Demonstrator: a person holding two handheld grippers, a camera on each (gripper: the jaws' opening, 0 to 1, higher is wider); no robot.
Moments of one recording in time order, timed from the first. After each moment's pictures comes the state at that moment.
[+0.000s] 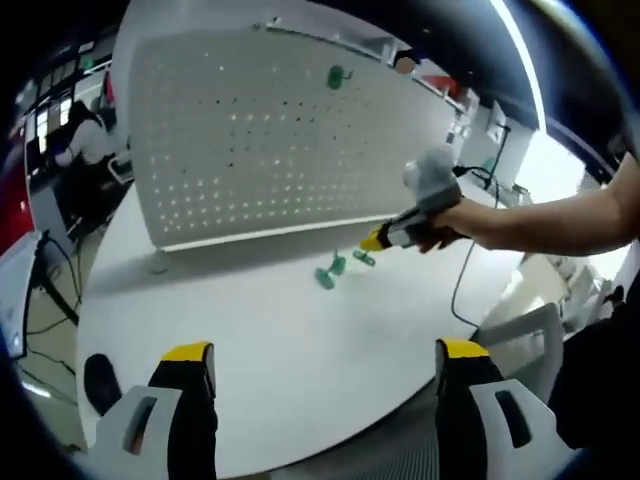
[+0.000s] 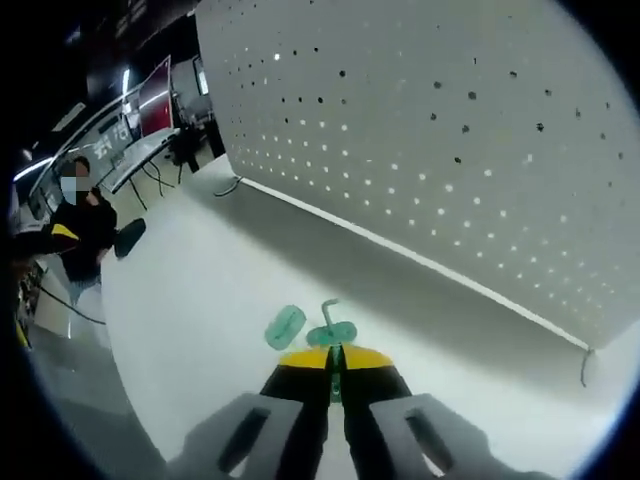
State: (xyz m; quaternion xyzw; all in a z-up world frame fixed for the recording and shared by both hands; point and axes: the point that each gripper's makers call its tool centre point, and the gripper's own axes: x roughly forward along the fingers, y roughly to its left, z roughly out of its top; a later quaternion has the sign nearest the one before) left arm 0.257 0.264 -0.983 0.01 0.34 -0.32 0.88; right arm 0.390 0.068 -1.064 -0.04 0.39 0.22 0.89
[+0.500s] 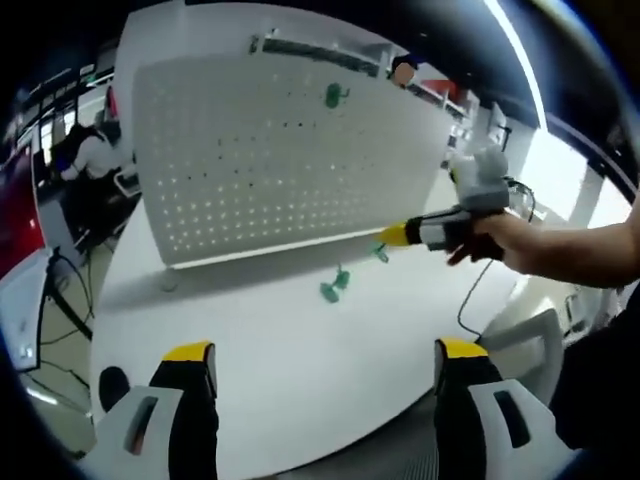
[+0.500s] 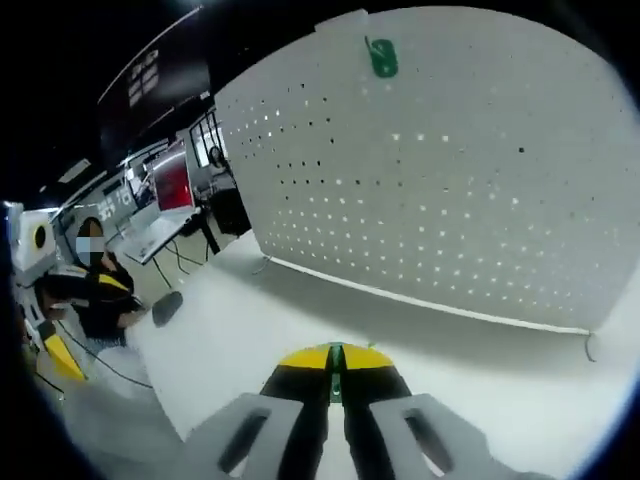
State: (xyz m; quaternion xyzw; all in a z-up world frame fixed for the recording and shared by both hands) left arm 0.262 0.262 -0.958 0.02 0.32 -0.31 0.90; right arm 0.352 0.091 -0.978 0.06 0.26 0.22 0.94
